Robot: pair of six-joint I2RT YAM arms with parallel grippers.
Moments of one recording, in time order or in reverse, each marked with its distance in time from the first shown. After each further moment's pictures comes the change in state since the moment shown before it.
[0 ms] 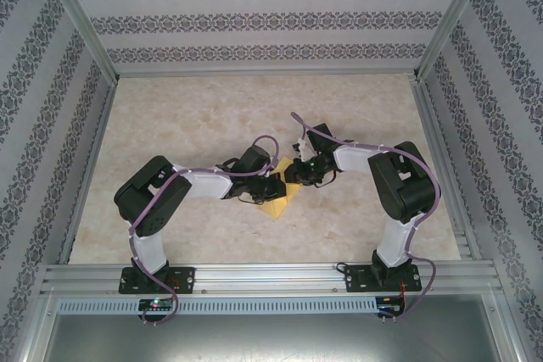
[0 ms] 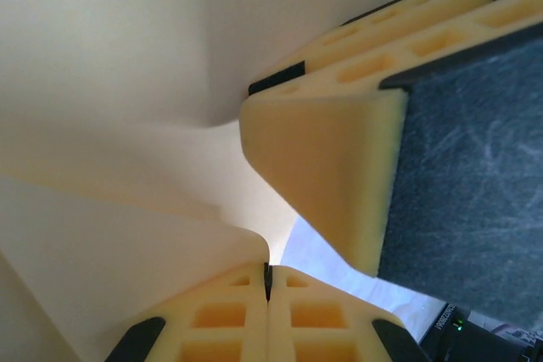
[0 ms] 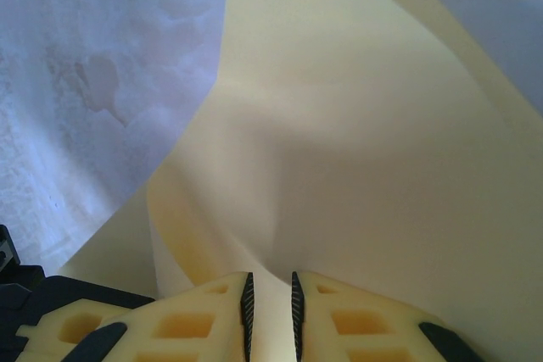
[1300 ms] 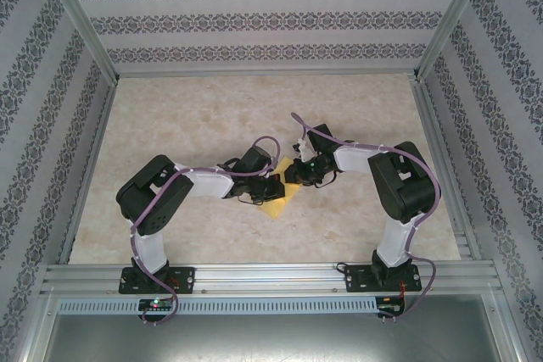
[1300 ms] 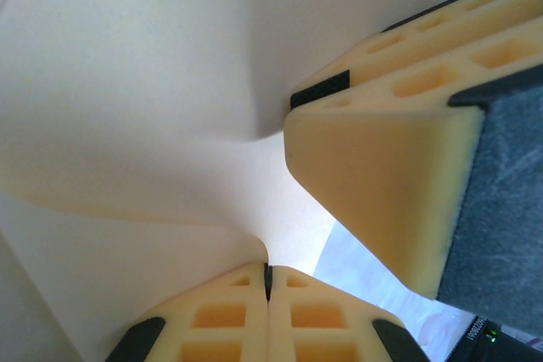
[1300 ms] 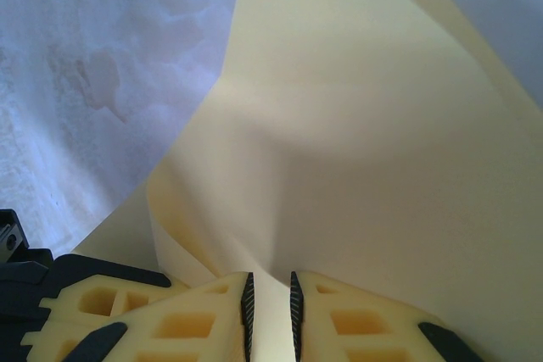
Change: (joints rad) left arm 0.000 0.015 0.010 -0.040 -0.037 0.042; right arm -0.001 0.000 -0.006 0.005 -0.006 -0.001
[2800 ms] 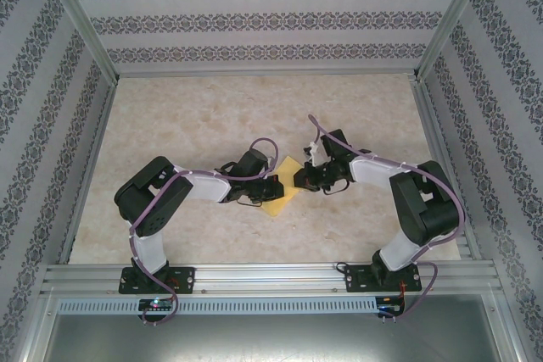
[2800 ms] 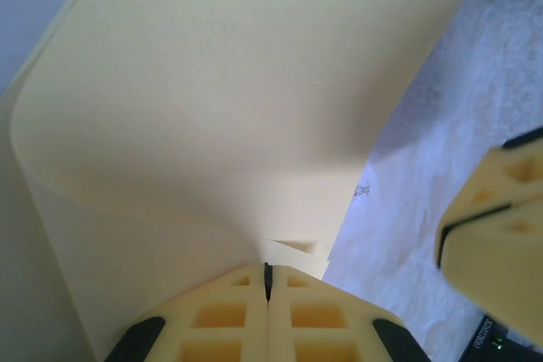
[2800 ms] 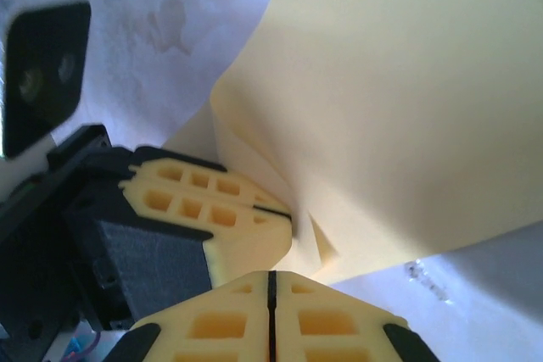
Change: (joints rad) left arm -0.001 -0.016 -0.067 0.120 -0.026 0.008; right arm -0.032 -0.214 -0.166 0.017 -0.080 0.084
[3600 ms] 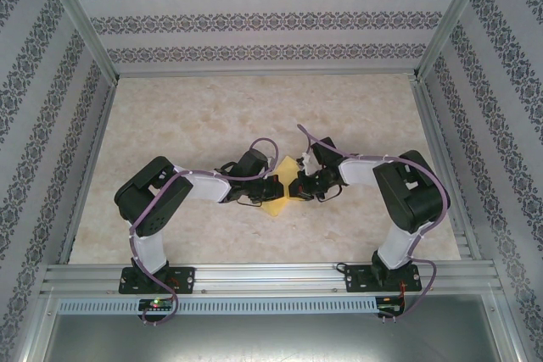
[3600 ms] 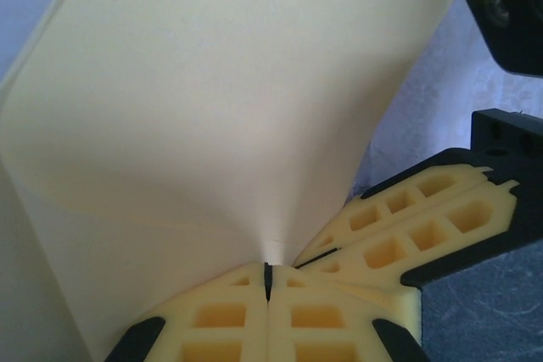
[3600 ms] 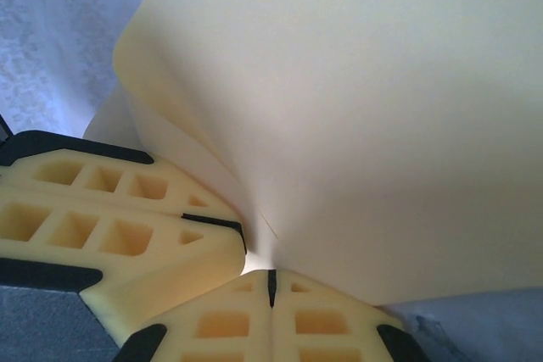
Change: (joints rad) left arm 0.000 0.000 -0.001 0.004 0.007 0.002; right arm 0.053 0.128 0.002 0.042 -0.003 0.020
